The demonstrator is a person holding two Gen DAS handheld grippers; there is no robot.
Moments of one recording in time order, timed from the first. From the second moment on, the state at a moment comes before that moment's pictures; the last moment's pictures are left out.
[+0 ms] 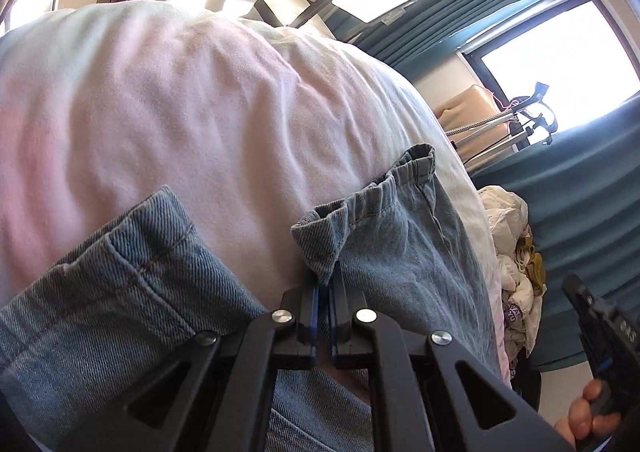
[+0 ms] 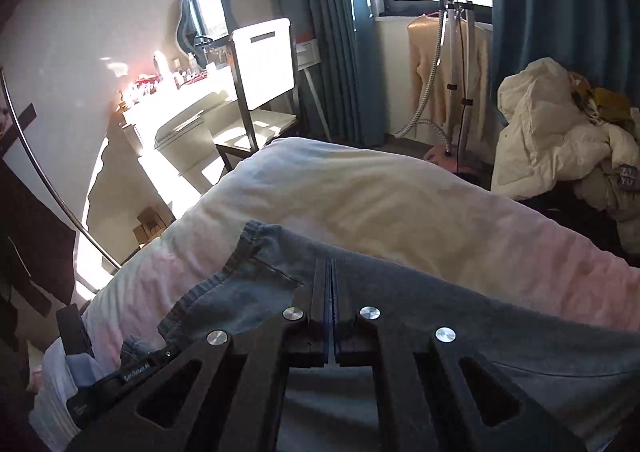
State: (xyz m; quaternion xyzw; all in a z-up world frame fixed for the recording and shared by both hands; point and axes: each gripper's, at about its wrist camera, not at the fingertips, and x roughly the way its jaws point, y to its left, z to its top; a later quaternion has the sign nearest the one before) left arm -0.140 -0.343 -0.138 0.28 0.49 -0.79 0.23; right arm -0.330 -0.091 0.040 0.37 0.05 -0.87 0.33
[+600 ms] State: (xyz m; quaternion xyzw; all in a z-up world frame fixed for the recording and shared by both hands) left arm -0.144 -0.338 -0.135 0.30 0.45 -0.80 0.25; right arm -0.301 0.279 -0.135 0.46 -0.35 -0.81 0.10
